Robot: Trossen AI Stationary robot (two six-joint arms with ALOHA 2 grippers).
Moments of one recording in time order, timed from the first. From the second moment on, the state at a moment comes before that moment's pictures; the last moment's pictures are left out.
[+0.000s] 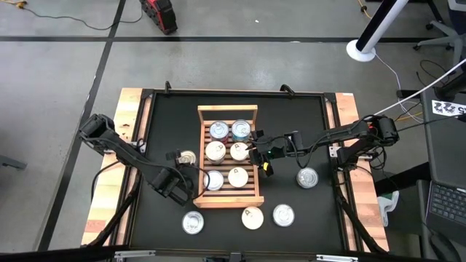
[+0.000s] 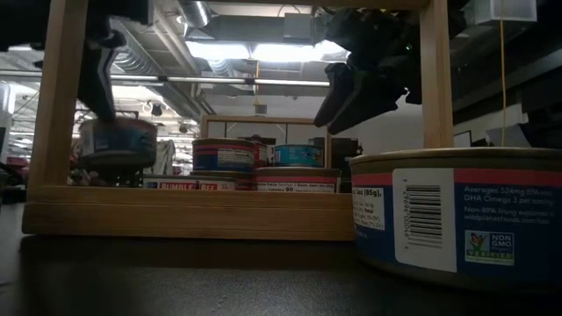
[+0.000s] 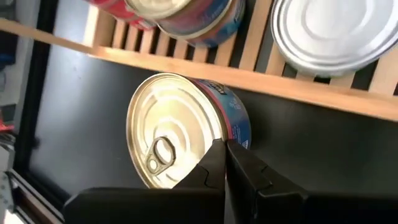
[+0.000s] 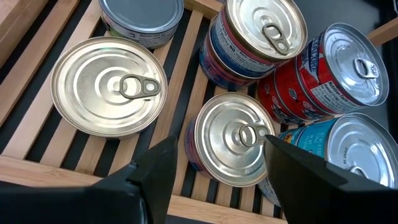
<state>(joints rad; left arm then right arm) -0.55 1.56 1.09 -1.16 -0.56 -0.82 0.06 1.55 0.99 -0.23 0.11 -0.39</state>
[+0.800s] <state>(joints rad) -0.37 1.56 1.26 -1.05 -0.62 -0.36 0.06 1.55 0.99 -0.23 0.11 -0.39</state>
